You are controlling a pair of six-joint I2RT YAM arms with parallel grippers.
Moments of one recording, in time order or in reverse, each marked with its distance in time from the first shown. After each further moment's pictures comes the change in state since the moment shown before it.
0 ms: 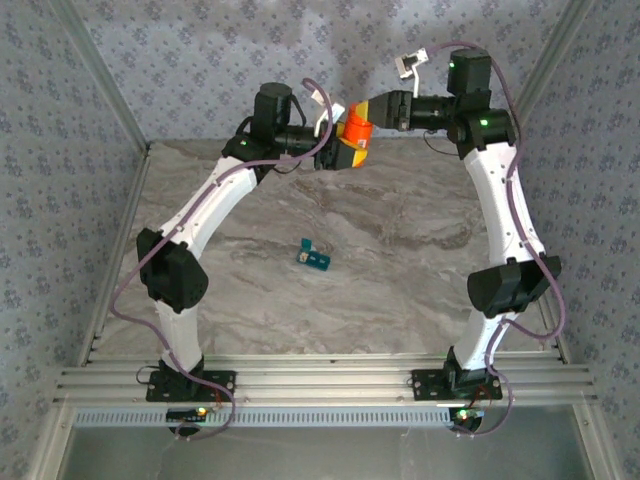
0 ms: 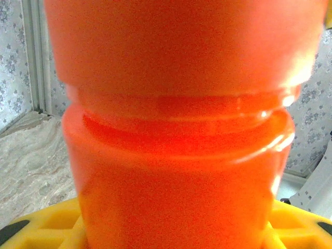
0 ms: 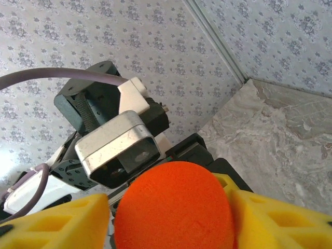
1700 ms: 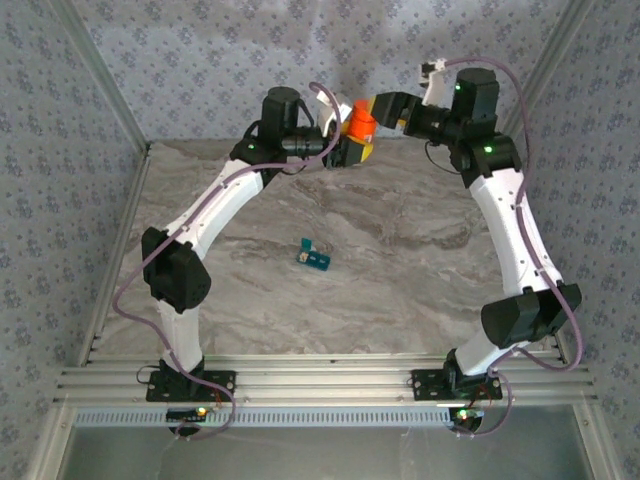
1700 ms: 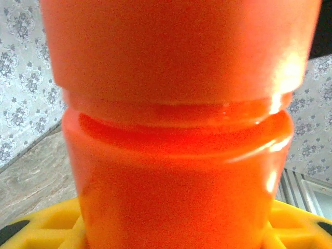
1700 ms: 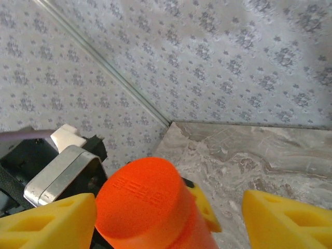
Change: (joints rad) left arm -0.029 0.010 -0.024 0.059 -0.201 0.008; right arm 0.004 -0.217 -0.312 0.224 0.443 0.169
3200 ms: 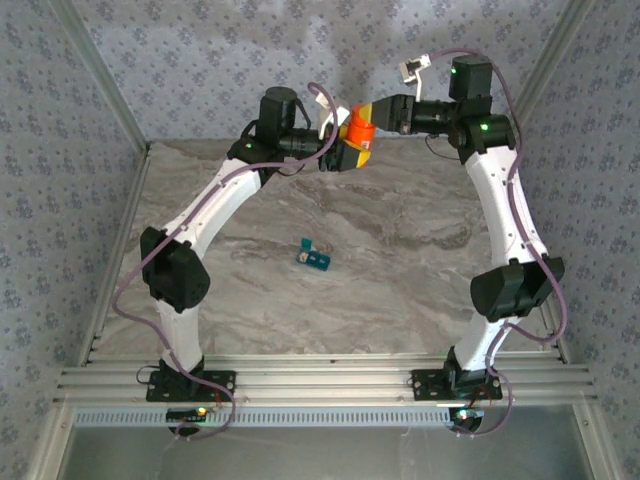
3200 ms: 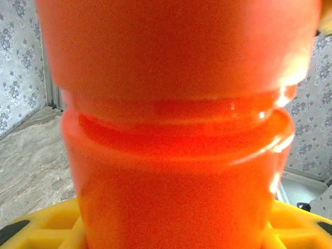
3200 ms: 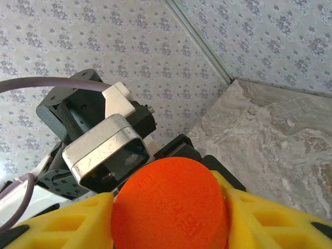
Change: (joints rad) left arm 0.013 0.000 -0.002 -0.033 0.133 -0.003; right arm -0.021 0.182 0.214 -0.166 -0.404 -0.152
